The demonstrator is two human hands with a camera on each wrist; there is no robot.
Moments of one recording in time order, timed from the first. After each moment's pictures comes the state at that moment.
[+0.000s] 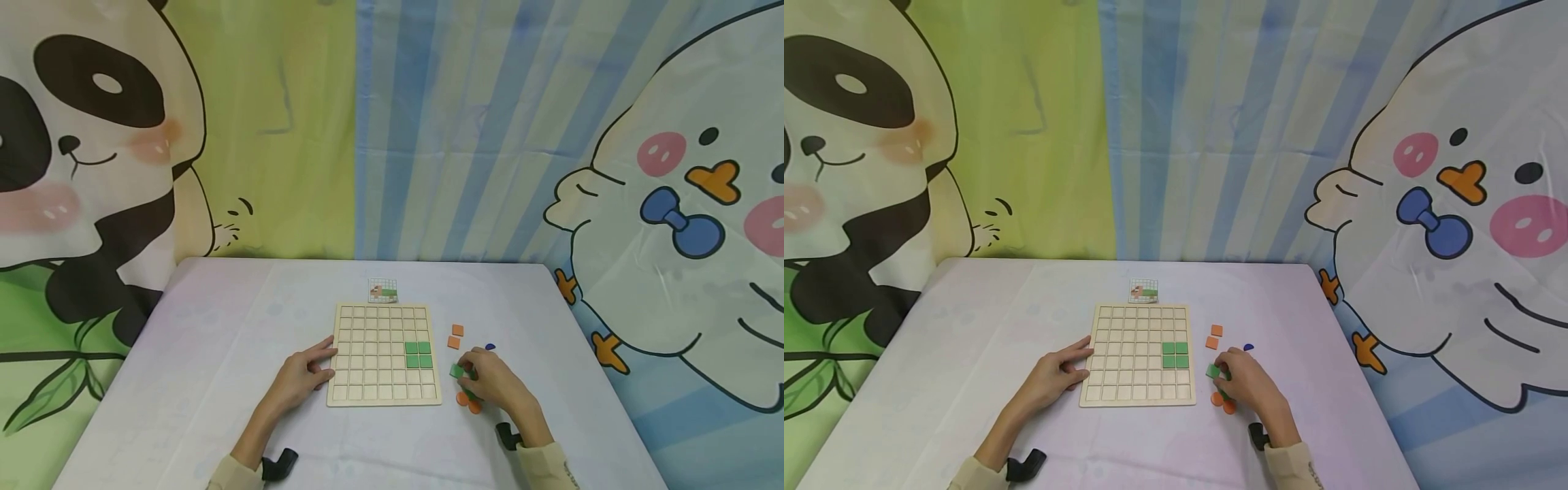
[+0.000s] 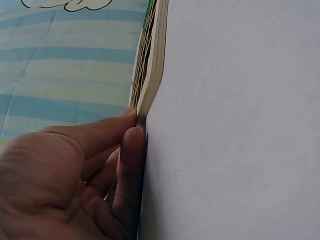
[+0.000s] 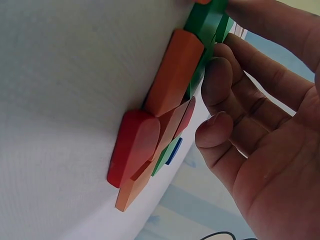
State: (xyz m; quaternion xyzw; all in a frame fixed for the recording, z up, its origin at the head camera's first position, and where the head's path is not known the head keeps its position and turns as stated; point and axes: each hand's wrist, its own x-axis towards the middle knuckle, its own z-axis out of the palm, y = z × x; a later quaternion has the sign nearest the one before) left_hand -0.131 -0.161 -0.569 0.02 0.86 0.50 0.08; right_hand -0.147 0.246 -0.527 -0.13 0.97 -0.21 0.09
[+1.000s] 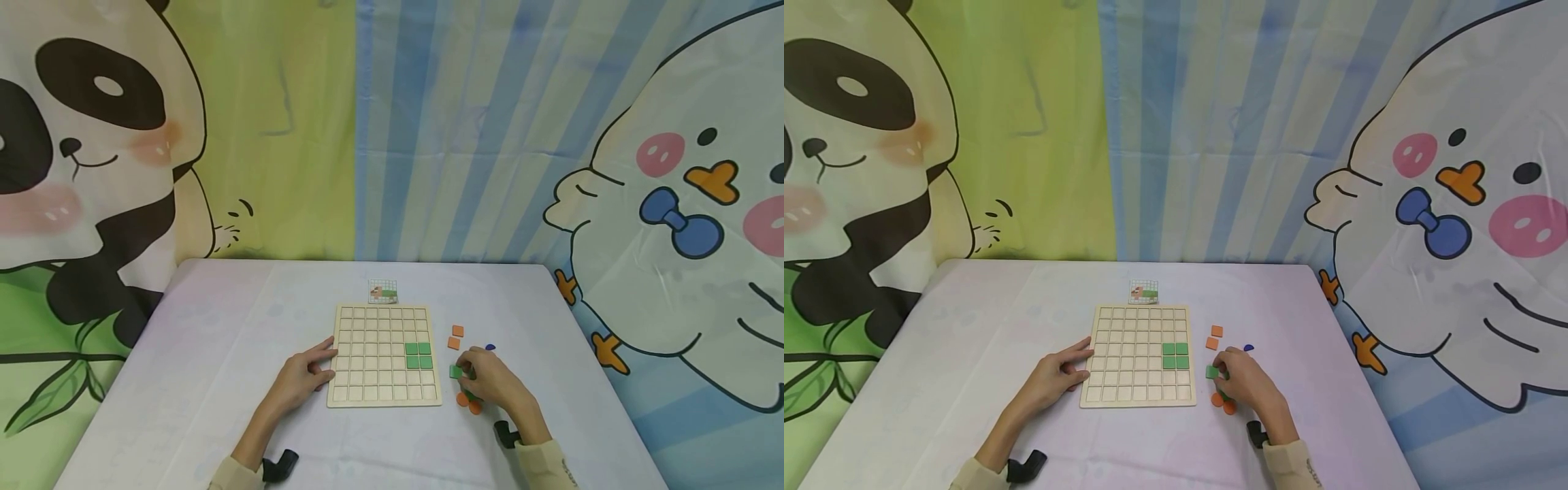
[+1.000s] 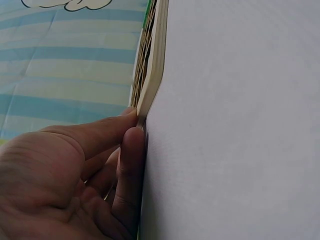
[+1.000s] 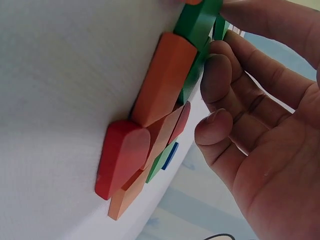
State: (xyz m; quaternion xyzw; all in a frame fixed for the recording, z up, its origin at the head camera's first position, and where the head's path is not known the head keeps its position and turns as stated) left_hand -0.131 -0.159 -0.571 0.01 0.86 0.50 0.07; right_hand -0.150 0.243 -0.527 -0.14 0.96 -0.21 0.09
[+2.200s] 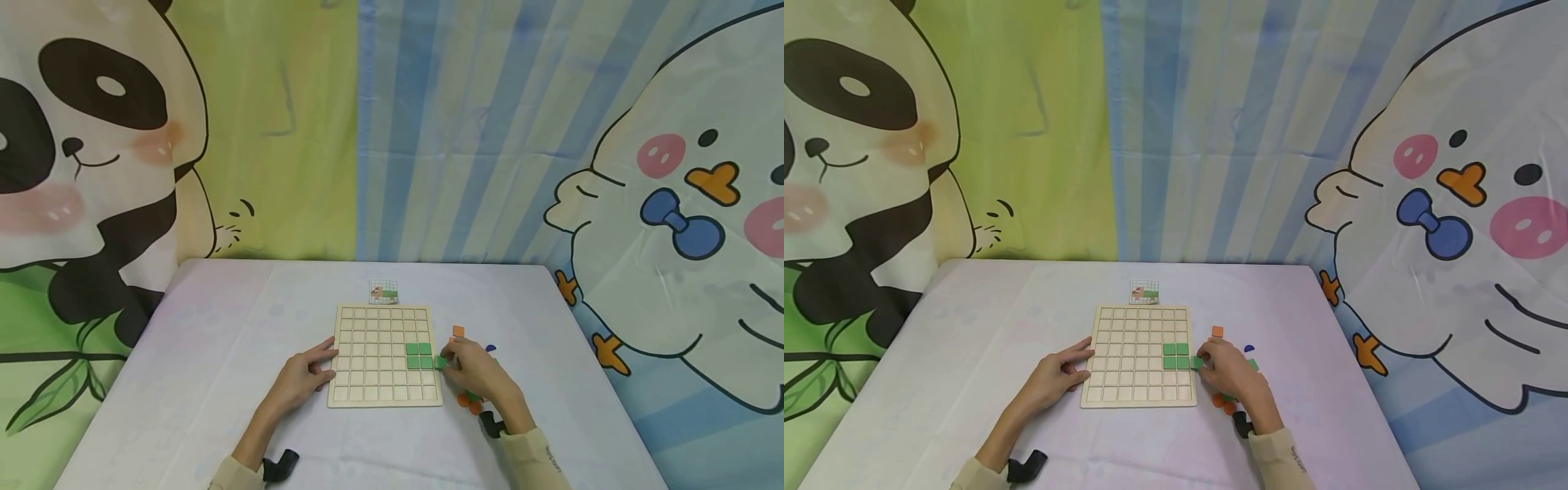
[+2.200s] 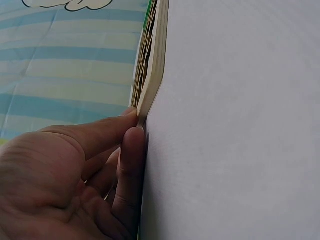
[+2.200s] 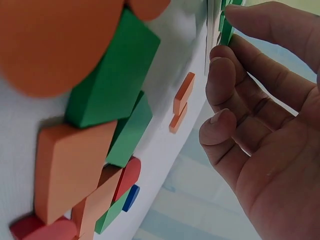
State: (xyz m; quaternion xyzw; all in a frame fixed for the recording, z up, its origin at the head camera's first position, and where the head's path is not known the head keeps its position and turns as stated) left_hand -0.131 -0.160 -0.571 0.01 0.86 0.50 0.07; right_hand -0.163 0.217 -0.519 -0.20 0.96 -0.20 0.06
